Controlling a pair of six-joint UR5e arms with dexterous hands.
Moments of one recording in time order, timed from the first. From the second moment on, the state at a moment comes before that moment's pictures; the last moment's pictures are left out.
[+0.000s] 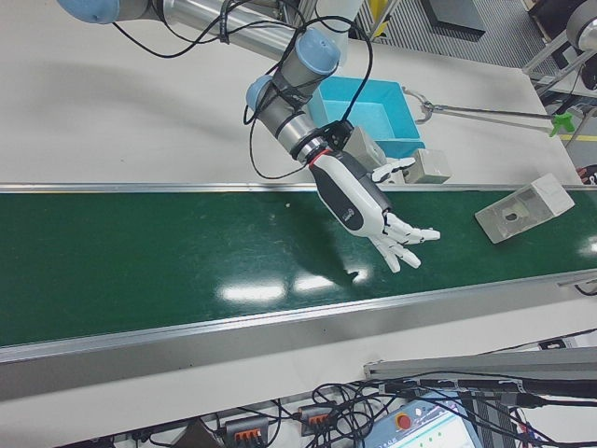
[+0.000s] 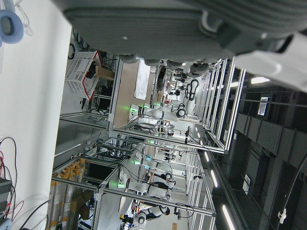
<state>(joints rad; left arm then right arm) -1.80 -1.80 -1.75 0.42 1.92 -0.16 0.71 -0.86 1.66 -3.48 -1.11 -0.13</state>
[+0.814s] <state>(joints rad) -1.80 -1.80 -1.75 0.42 1.92 -0.16 0.69 -0.85 1.65 -3.48 -1.10 -0.13</state>
